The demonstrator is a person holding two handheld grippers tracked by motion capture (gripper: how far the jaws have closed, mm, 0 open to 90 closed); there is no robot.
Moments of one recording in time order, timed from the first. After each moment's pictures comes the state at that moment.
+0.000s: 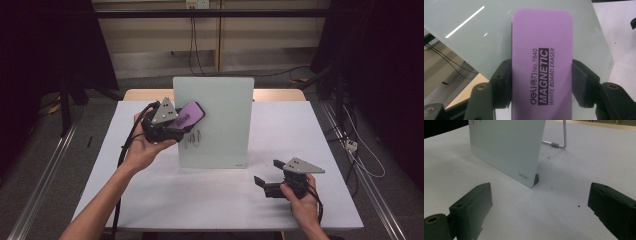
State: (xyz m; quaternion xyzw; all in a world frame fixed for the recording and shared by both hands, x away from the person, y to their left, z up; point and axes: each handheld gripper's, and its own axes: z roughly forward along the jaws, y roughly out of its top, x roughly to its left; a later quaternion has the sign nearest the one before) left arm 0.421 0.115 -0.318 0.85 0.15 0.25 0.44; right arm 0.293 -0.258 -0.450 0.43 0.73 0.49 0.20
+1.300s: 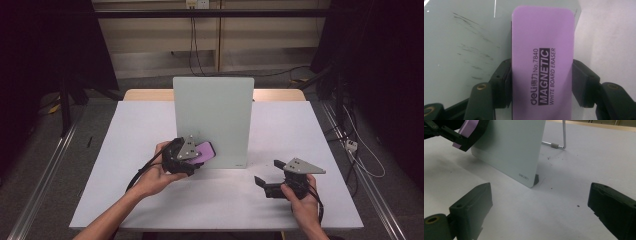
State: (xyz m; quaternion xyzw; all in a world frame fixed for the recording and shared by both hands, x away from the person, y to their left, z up) left arm 0.389 0.085 -0.403 0.91 0.08 0.18 0.35; right arm 0.292 -0.259 -0.449 0.43 0.73 0.49 0.20
